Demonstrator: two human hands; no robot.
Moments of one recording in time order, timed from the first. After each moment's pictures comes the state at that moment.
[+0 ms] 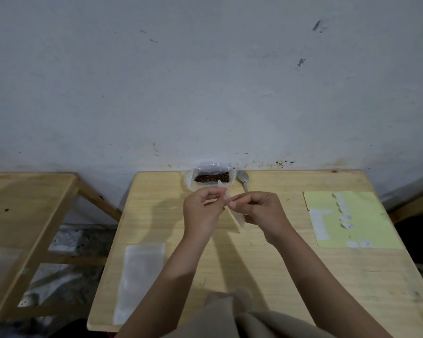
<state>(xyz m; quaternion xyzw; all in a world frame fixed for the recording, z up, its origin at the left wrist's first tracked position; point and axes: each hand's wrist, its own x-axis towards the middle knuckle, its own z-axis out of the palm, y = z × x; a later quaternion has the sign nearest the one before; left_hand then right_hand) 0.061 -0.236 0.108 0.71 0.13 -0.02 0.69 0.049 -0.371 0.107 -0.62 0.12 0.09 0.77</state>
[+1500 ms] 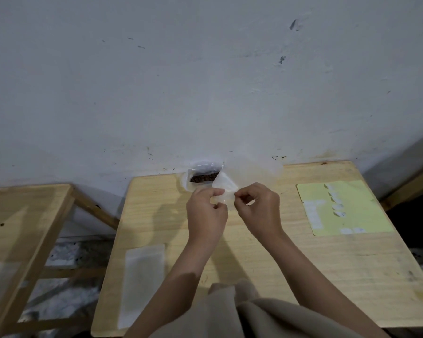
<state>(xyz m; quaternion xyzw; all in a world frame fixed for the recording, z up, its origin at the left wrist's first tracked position) 0.041 -0.245 0.118 0.87 0.03 0.06 0.49 0.035 -0.360 0.095 -0.86 0.05 -0.21 0.47</state>
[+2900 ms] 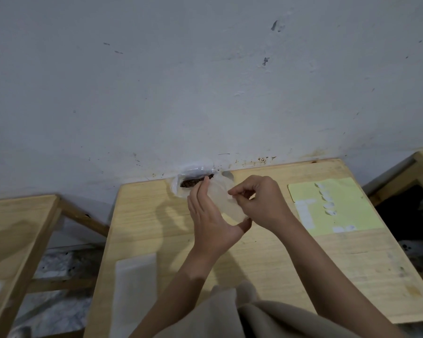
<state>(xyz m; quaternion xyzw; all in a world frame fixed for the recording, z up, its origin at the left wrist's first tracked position) 0.045 -0.268 0.082 0.88 -0.13 0.18 0.42 0.041 -0.390 0.145 -0.86 0.07 -0.03 0.51</state>
